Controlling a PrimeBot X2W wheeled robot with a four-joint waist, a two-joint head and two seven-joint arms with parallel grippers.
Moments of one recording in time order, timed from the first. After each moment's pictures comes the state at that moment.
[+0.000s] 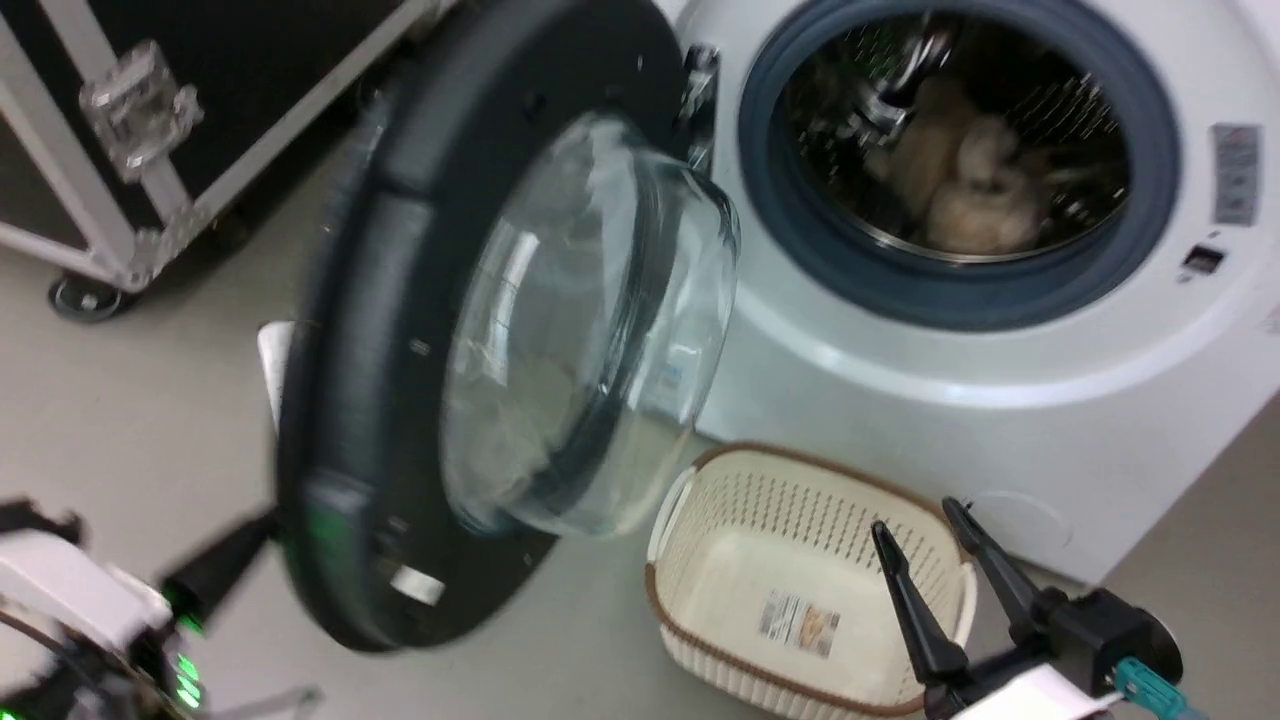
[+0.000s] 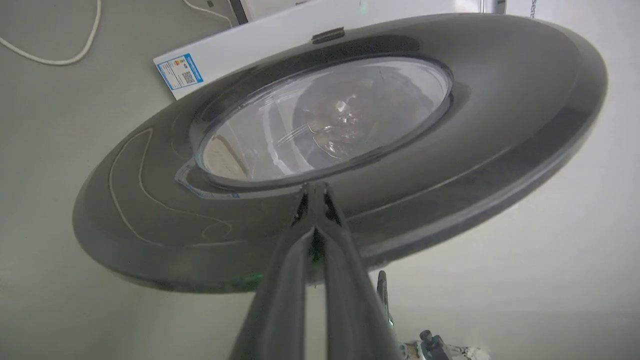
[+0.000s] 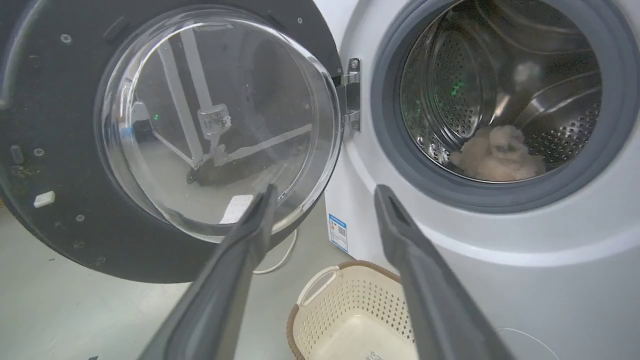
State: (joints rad) left arm -0.16 0.22 0.38 0.05 -1.37 0.08 0.91; right arm -0.02 -0.12 0.21 0.12 0.19 0.13 -0.26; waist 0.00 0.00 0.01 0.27
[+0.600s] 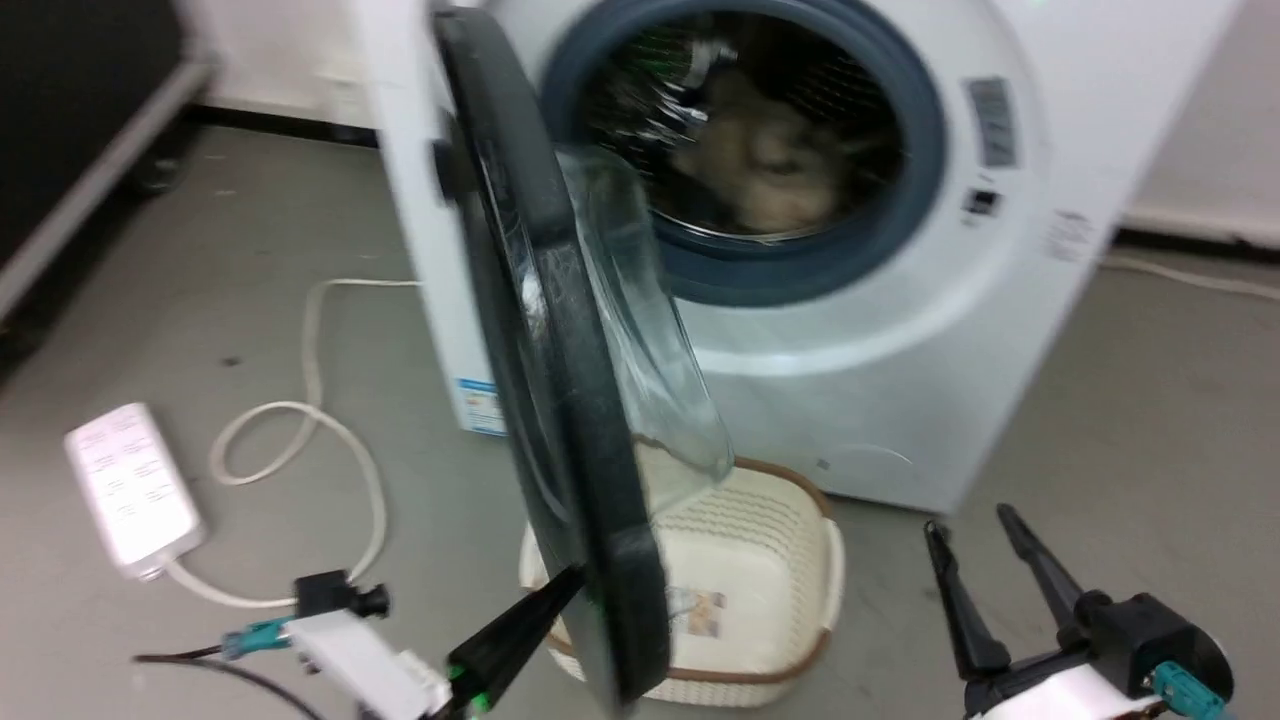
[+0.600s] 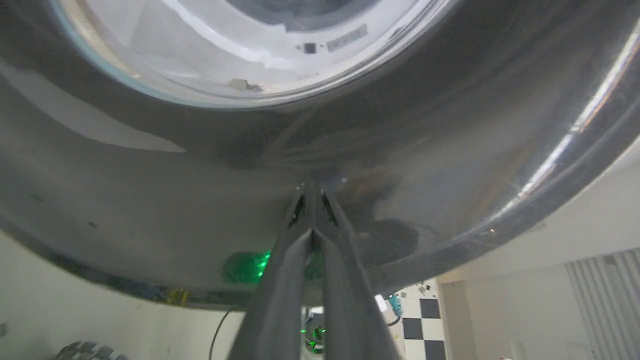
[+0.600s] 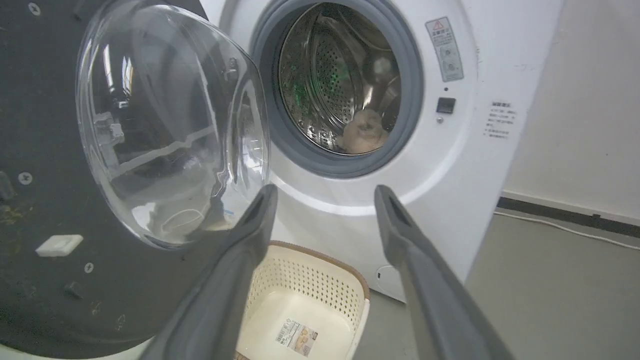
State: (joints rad) left arm 0.05 0.05 -0.04 -0.07 -1.54 0.03 0.68; right arm 0.01 -0.11 0.11 0.13 0.15 0.13 -0.26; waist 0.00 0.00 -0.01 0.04
